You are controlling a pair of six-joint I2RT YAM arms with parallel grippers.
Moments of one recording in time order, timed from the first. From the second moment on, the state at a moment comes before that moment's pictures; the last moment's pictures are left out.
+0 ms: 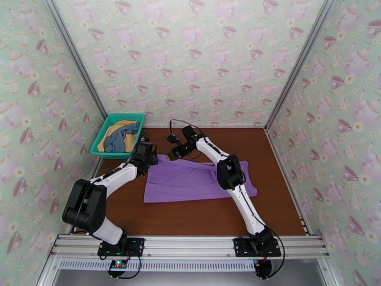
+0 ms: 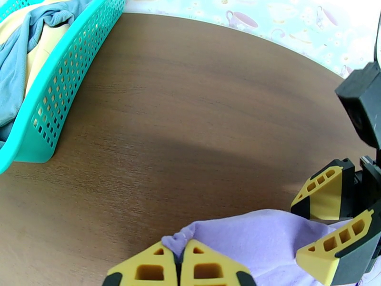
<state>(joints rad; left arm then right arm) -0.29 1.58 0.96 -0.13 -0.23 -0.40 0.57 2.64 2.44 -0.87 -0.88 -0.11</state>
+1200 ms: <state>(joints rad) -0.29 1.38 1.01 -0.43 -0.23 -0.47 0.68 2.47 2.16 -0.71 -0.94 -0.09</state>
